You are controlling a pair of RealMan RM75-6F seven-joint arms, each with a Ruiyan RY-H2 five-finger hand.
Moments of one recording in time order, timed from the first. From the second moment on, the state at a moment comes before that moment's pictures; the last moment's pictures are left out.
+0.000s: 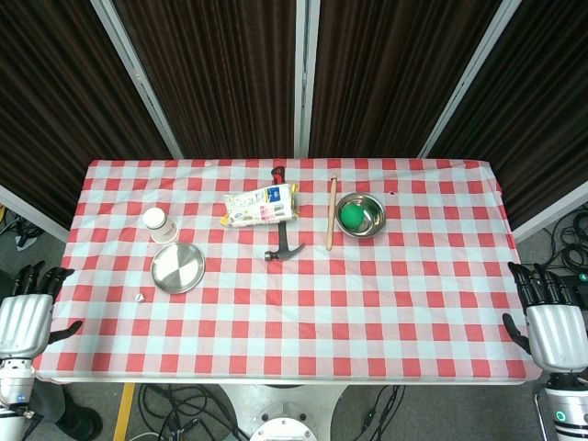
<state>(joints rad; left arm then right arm) -0.10 -1.14 -0.06 -1.70 1.39 1.46 0.26 0.06 -1.12 0.06 -1.59 -1.56 1.57 -0.19</state>
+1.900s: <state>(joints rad) -0.38 -1.50 -0.14 -1.32 1.01 0.96 0.21 0.08 -1.06 0.06 -1.63 -1.53 1.50 -0.13</state>
